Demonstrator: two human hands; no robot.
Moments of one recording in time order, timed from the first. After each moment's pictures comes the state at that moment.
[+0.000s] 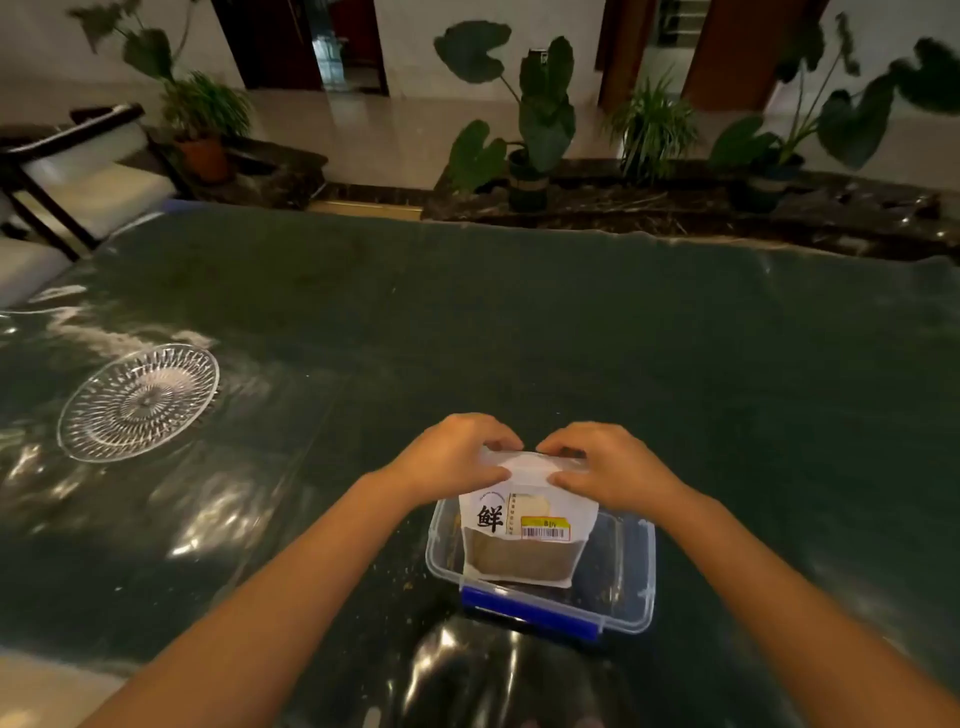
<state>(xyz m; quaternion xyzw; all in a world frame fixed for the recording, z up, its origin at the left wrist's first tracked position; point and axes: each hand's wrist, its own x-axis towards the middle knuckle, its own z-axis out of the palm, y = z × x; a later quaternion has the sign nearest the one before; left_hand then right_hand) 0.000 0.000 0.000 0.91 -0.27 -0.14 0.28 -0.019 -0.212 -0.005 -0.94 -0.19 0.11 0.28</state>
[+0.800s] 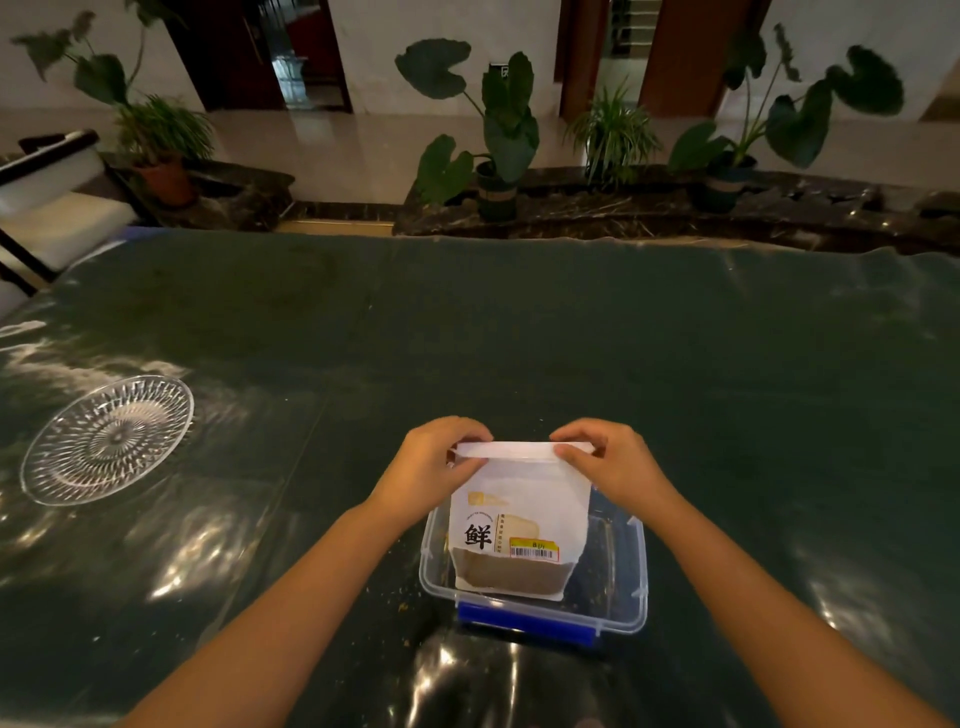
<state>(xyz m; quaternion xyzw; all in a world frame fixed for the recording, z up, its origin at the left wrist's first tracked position) -0.005 0.009 -0.006 0.89 -0.22 -0.03 0.40 -0.025 -0.217 -0.015 -0.86 0.01 0.04 0.51</state>
